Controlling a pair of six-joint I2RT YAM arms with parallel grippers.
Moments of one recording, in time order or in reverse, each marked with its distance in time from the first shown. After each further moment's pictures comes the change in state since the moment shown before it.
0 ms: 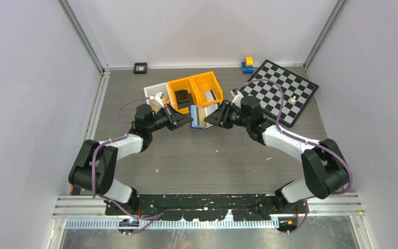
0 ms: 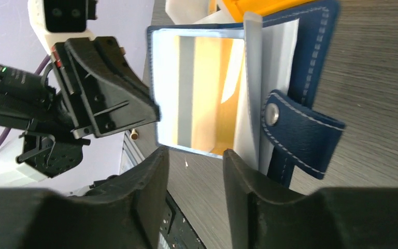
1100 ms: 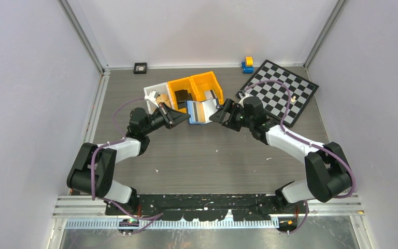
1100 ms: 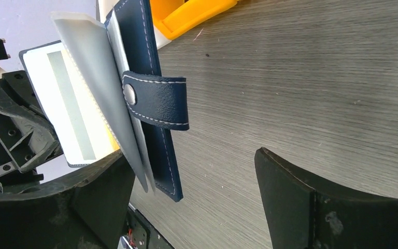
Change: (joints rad) left arm 0.035 -0.031 -0.068 0.224 0.015 -0.117; right arm -0.036 -0.032 0.000 -0.177 0.170 -0.038
